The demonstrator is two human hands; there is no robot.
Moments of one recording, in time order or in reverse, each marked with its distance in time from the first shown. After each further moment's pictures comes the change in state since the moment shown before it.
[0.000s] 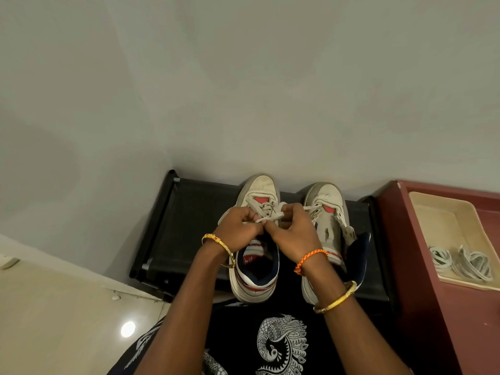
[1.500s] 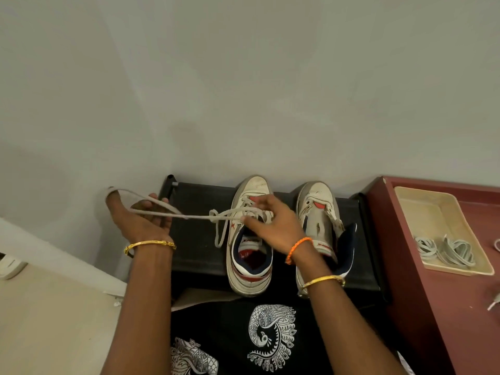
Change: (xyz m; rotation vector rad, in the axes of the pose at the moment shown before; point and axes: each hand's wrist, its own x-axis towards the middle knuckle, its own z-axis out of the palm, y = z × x) left_hand -0.045 0.000 -0.077 -1.279 0.974 -0.040; right_hand -0.014 -0.014 -0.006 0.066 -0.162 -0.200
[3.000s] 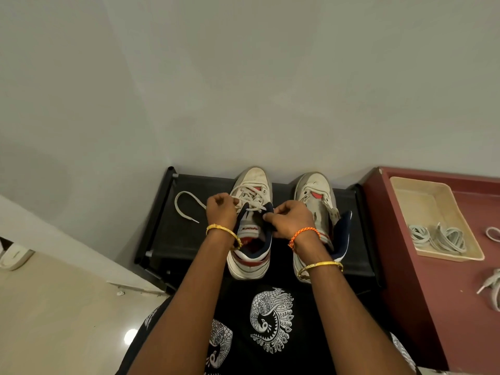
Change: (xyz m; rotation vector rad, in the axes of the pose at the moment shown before) left_hand -0.035 -0.095 0.028 0.749 -0.286 -0.075; right_hand 0.001 0.023 -0.008 0.002 0.206 0.349
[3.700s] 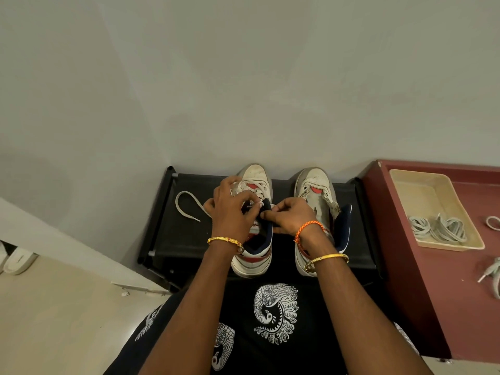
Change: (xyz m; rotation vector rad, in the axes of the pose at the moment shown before) left_hand -0.013 -0.017 -0.015 0.872 -0.105 0.881; right_hand -0.005 0.000 -0.007 0.097 -0.127 0.017
